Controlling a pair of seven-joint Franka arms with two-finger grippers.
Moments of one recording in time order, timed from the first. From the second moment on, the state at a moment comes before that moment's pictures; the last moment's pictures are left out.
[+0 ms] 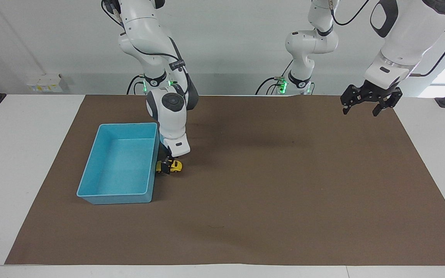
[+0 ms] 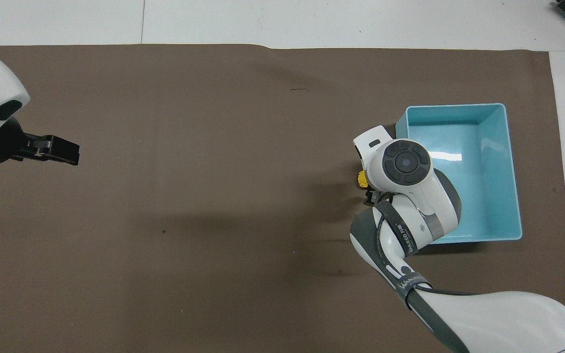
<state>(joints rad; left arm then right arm) -0.03 0.00 -0.07 -1.56 0.01 1.59 0.05 0.32 0.30 -0.01 -2.05 -0.27 2.38 -0.76</state>
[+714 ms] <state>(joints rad) -0.03 -0.04 -0.08 -1.52 0.01 1.52 0.06 0.34 0.29 0.00 -1.99 -0.26 2.38 -0.76</state>
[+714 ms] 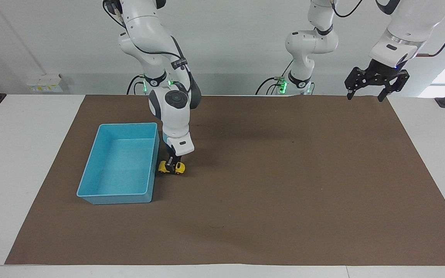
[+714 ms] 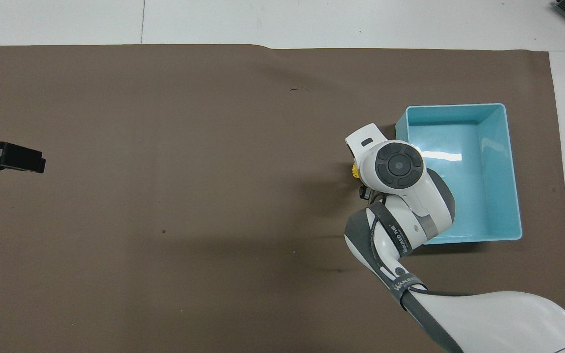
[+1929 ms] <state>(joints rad) -0.03 -0.04 -0.07 -1.53 0.01 1.51 -0.03 0.11 0.11 0.00 -1.91 -0.14 2.00 -0.59</state>
